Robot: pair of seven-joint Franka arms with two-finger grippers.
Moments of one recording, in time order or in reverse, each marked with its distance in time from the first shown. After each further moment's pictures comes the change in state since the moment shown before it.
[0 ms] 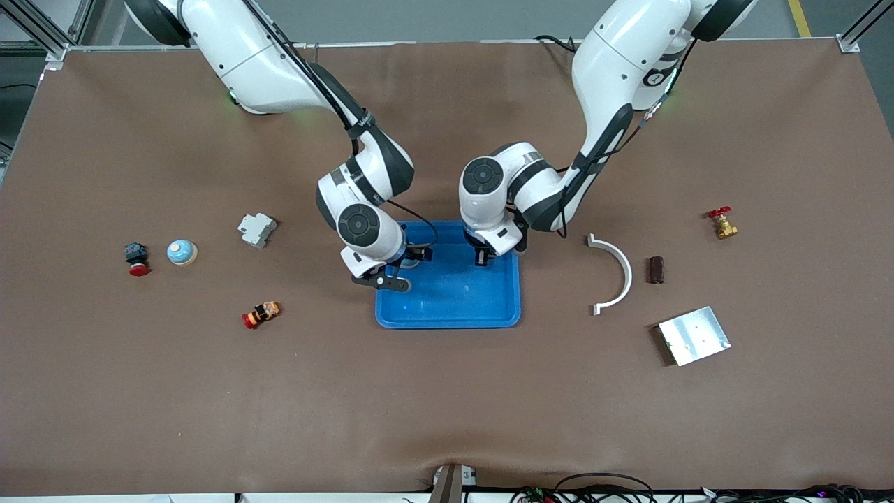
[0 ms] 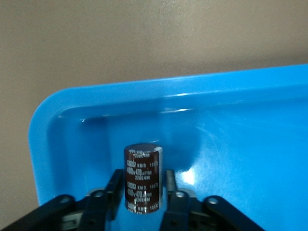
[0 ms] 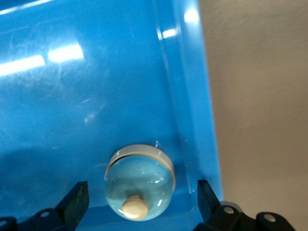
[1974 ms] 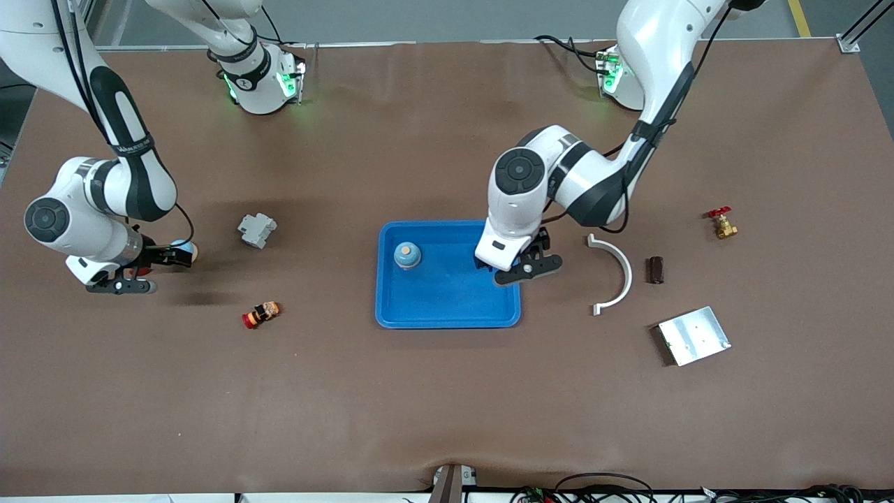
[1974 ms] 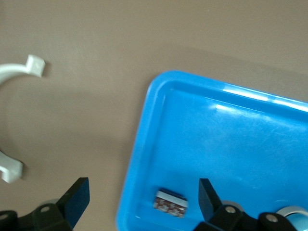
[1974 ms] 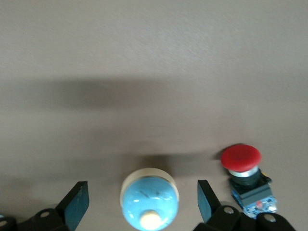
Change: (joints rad) left arm 0.117 -0.167 -0.013 0.115 -0.064 -0.266 1.460; right arm -0.624 -0.316 -0.245 -0.481 -0.230 0.189 -0.885
